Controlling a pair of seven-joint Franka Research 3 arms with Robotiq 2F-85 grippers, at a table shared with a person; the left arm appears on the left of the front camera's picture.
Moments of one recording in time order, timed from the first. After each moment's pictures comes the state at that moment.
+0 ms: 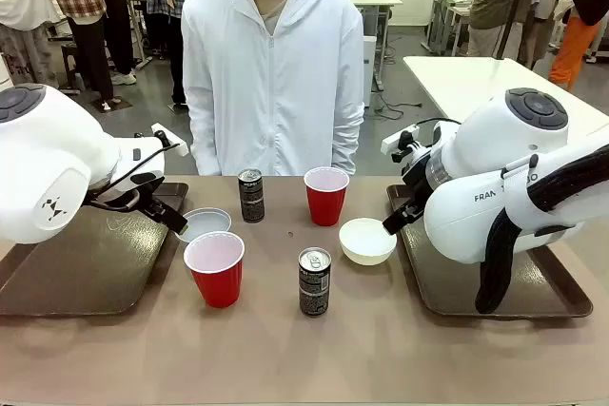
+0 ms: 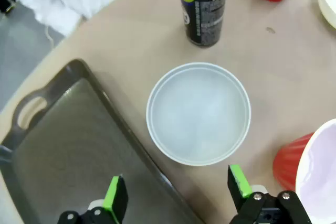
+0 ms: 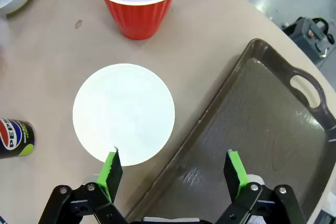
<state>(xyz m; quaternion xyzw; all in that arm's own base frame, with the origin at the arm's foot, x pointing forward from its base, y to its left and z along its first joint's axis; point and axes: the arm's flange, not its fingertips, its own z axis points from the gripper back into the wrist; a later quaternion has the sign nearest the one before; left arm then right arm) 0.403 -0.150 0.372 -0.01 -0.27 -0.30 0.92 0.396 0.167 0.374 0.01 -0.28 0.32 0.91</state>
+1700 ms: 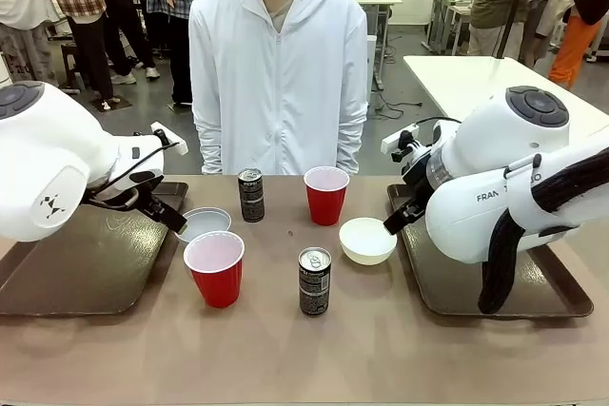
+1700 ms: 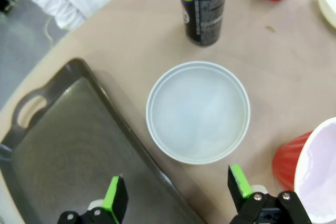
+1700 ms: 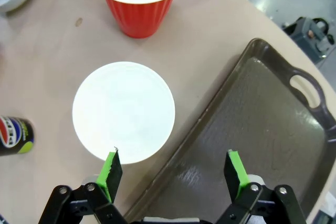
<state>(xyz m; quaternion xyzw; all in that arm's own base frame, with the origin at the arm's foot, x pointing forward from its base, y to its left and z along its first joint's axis) 0.402 -0.149 0.375 -0.01 -0.26 -0.30 0.92 0.394 0.167 0.377 0.01 -0.27 0.33 0.90</state>
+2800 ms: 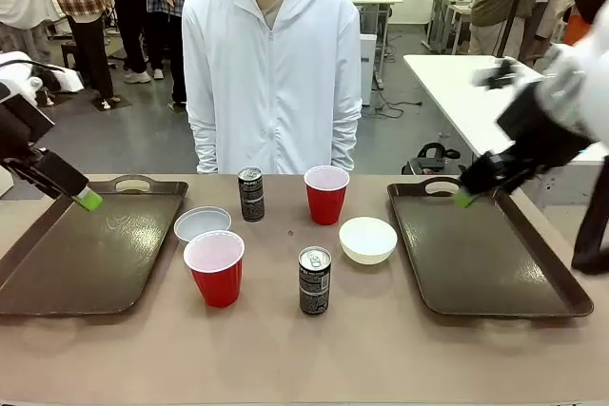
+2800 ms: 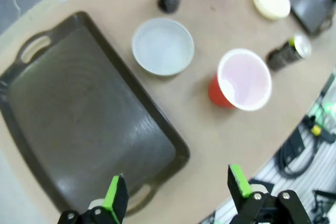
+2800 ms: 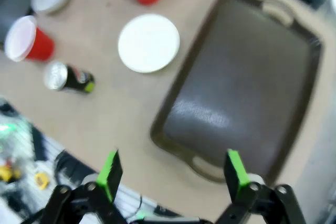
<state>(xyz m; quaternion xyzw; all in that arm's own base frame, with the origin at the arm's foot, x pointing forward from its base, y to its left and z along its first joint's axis) 0.328 -0.049 0.498 -0.14 -0.18 -0.25 0.94 0.312 0.073 0.514 0.09 -0.20 0.20 0.96</state>
